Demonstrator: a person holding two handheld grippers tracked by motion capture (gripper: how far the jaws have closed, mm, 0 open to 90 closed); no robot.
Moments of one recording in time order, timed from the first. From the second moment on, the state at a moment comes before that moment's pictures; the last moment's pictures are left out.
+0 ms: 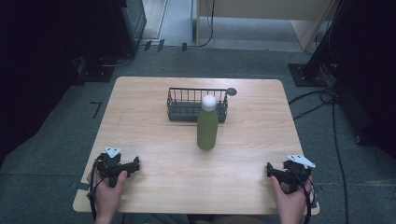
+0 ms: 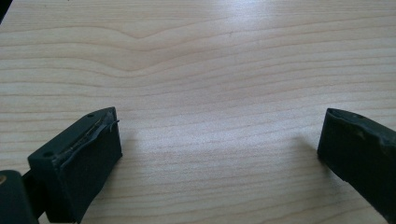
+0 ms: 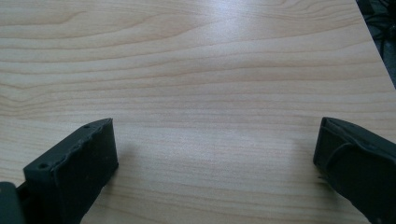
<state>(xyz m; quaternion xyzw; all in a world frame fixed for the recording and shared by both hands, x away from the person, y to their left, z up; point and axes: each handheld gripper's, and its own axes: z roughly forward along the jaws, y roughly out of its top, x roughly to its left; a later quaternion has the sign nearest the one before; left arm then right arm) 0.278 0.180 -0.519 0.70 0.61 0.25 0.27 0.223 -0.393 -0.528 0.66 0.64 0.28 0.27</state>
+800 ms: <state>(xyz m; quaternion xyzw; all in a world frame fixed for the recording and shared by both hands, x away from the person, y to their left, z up) 0.278 0.180 -0.519 0.70 0.61 0.25 0.27 0.212 -0.356 -0.500 0.65 0.63 0.33 0.26</state>
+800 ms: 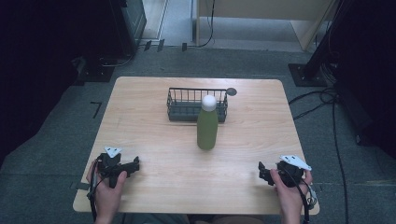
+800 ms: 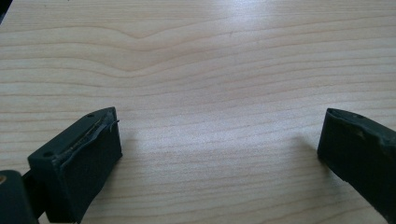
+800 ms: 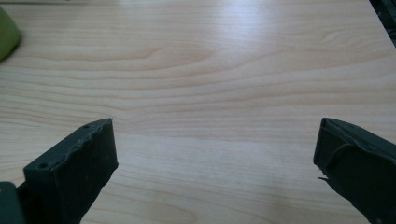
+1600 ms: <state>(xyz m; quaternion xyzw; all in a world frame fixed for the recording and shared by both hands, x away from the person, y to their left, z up) 0.278 0.180 -0.519 0.70 0.61 0.25 0.27 0.244 -0.272 -0.463 0.57 0.69 0.38 0.24</state>
